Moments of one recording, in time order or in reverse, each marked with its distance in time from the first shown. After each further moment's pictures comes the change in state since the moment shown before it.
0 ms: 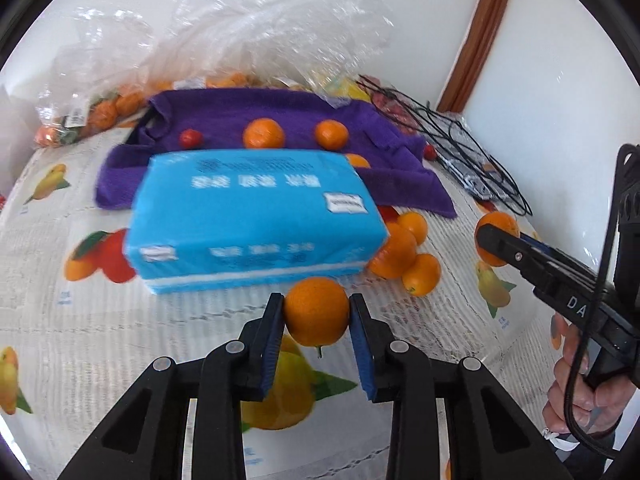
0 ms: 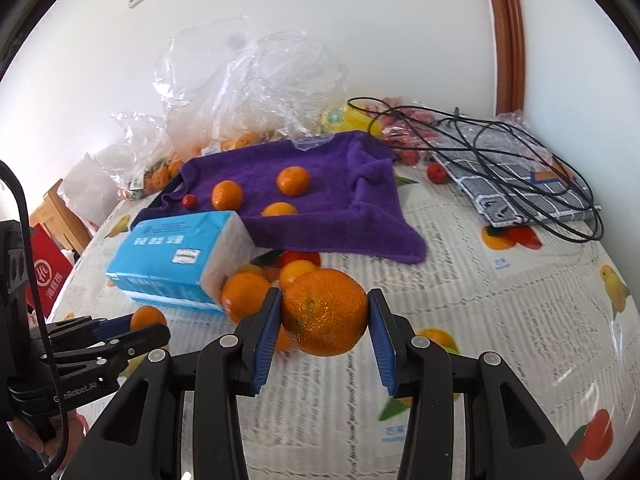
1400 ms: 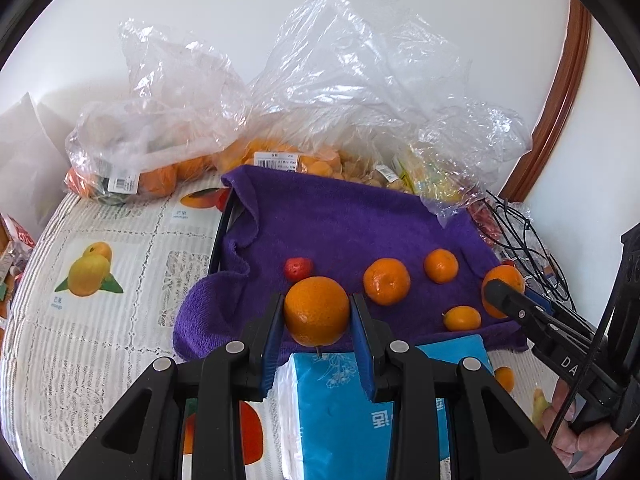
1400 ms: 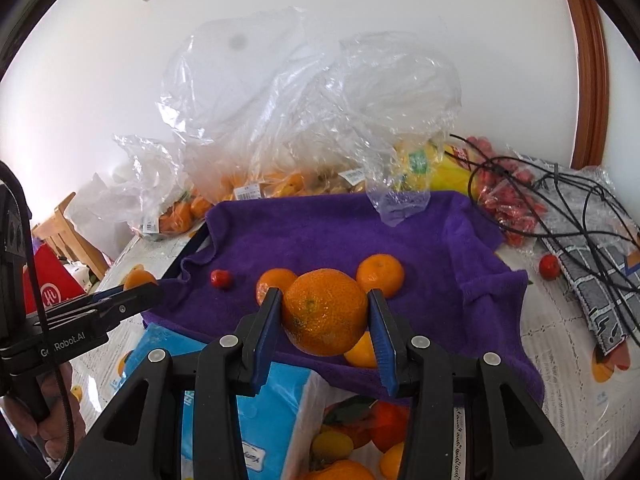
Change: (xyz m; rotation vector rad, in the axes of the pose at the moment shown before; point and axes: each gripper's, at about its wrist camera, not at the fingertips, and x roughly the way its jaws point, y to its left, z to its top) left arm 0.025 0.095 0.104 -0.125 -0.129 0.090; right arm 0.093 0.058 0.090 -0.024 -0.037 0.094
